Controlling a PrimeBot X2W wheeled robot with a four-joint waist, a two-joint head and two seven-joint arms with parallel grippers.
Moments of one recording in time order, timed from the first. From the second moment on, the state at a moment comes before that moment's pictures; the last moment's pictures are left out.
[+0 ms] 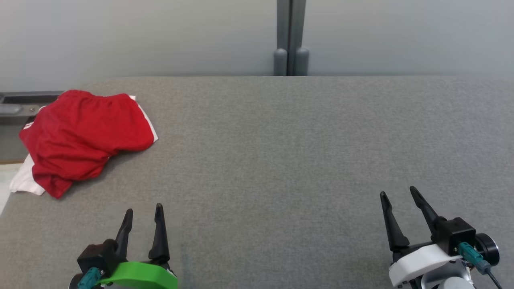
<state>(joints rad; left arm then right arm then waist) -0.01 0.05 -0.09 0.29 -0.36 -0.10 -0.26 -0.01 -0.05 0.01 0.18 0.09 0.13 -0.26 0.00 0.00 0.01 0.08</state>
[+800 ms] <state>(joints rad) -0.01 0.05 -0.07 0.26 -0.36 -0.10 -0.26 -0.03 -0.05 0.04 0.18 0.09 0.13 -0.26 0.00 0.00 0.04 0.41</state>
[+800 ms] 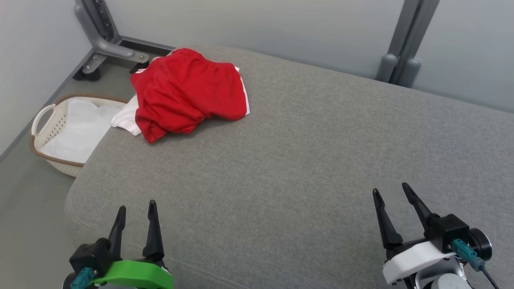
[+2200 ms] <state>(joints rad) -0.84 0.34 0.11 0.57 -0.44 -0.12 0.00 -0.27 -0.05 0.05 0.10 -0.12 0.13 -0.26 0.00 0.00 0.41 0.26</state>
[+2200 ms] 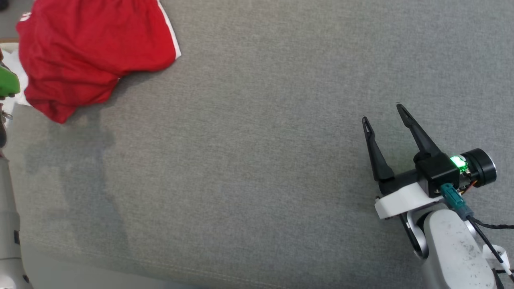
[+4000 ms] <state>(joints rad) -0.84 0.31 -0.43 0.32 -0.50 -0.13 0.06 -0.17 -0.05 0.04 0.14 0.08 0.13 -0.26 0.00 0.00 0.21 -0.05</state>
